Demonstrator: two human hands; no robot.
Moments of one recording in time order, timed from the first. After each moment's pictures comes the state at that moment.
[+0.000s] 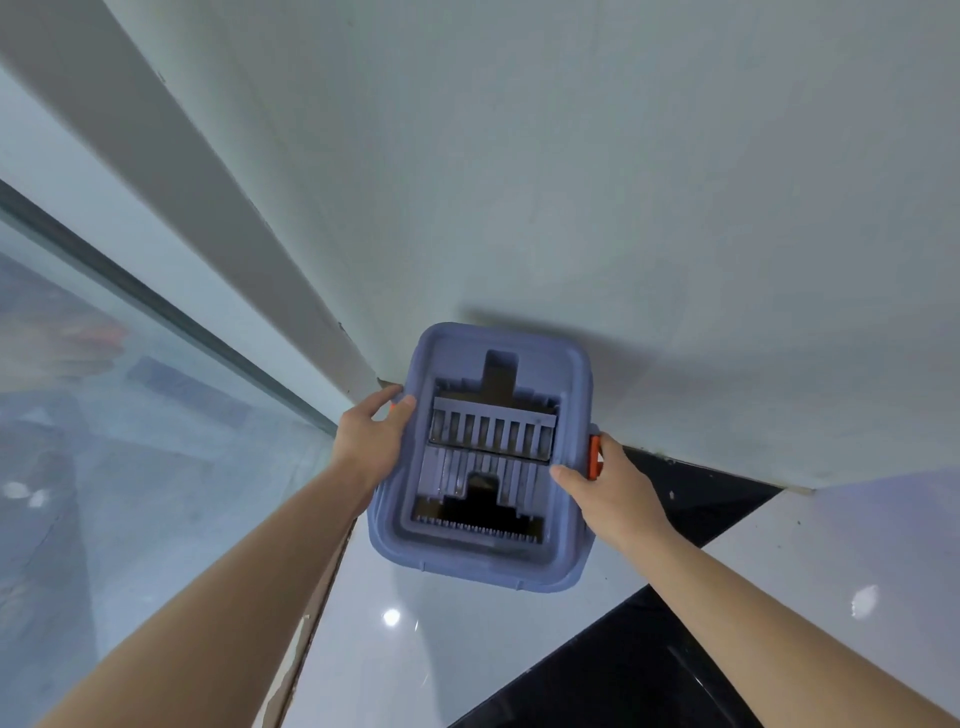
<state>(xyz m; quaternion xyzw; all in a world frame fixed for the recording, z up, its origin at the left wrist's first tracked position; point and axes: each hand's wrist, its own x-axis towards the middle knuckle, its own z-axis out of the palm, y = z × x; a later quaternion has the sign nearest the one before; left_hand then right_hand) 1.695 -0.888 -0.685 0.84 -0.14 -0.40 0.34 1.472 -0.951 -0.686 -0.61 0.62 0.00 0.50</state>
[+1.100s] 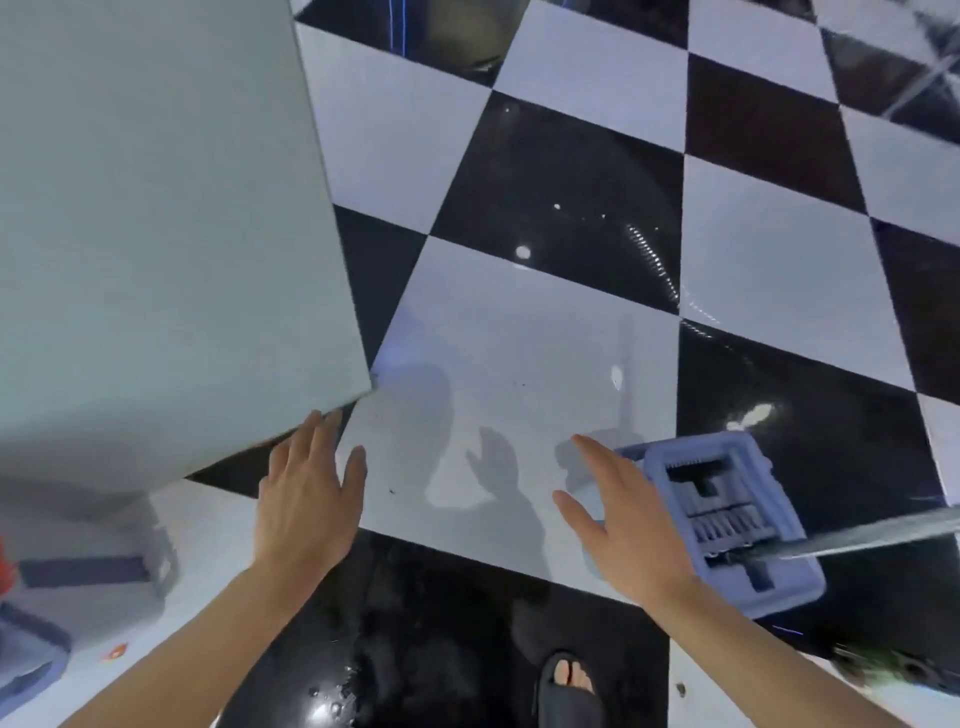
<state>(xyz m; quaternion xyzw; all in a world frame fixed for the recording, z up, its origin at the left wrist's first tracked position) 1.176 -0.895 -0.550 0.66 -0.69 -0.29 0.06 0.920 -0.787 -0.529 -0.55 0.80 -0.07 0.24</state>
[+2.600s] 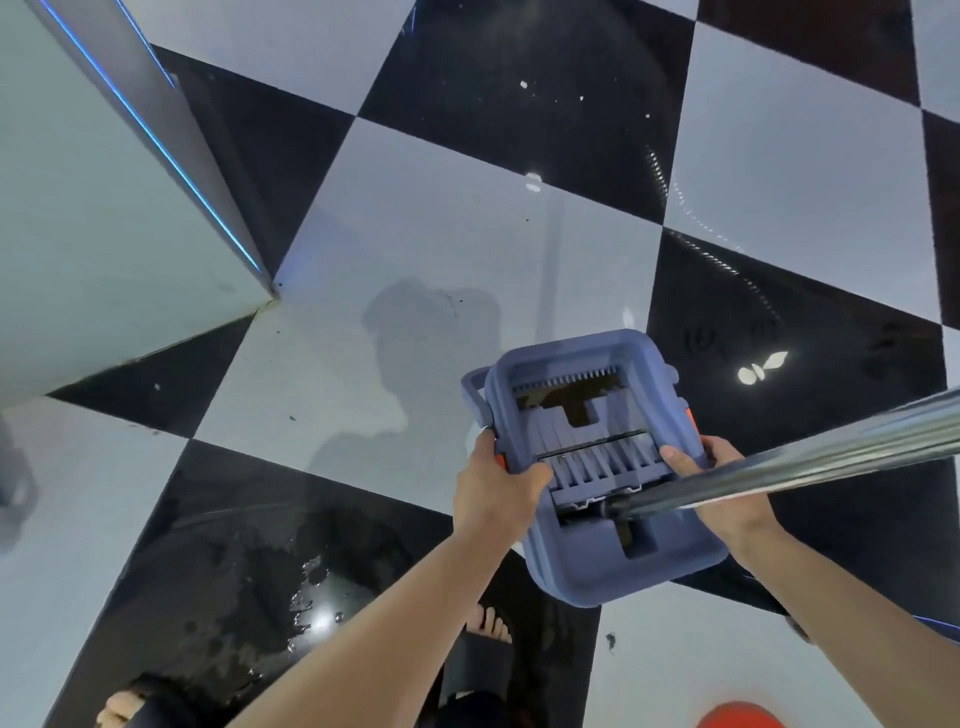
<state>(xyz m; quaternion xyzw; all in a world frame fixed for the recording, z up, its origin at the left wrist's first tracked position) 0.873 -0.767 -0.669 0.64 -0.40 -0.66 0.09 0.668 -0.701 -0.657 -0.18 0.87 -0.23 0.39</state>
